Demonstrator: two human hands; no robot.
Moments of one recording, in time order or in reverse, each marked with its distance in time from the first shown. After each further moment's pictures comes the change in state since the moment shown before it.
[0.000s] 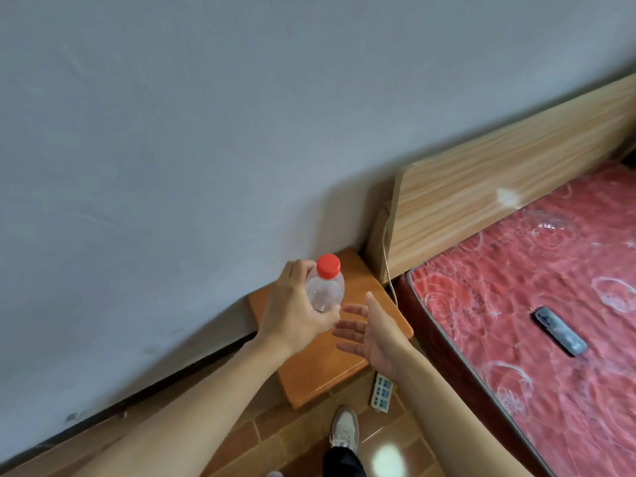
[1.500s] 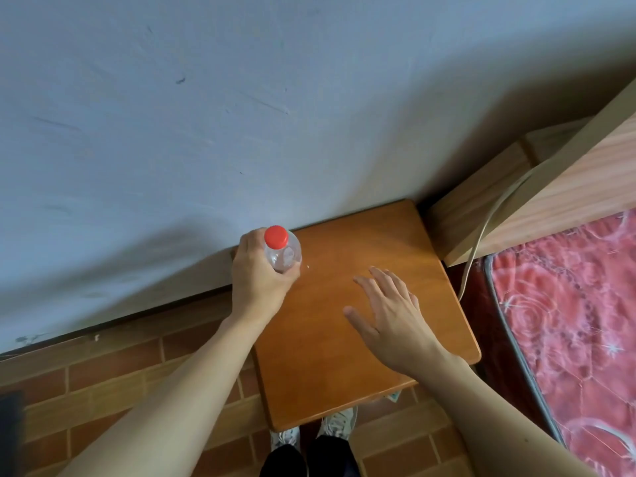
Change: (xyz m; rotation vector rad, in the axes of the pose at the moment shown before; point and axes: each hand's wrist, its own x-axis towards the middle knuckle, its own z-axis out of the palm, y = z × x) left_hand 0.103 -0.286 0.179 0.036 0.271 -0.476; right_hand 0.272 0.030 -0.012 -1.581 -0.113 -0.446
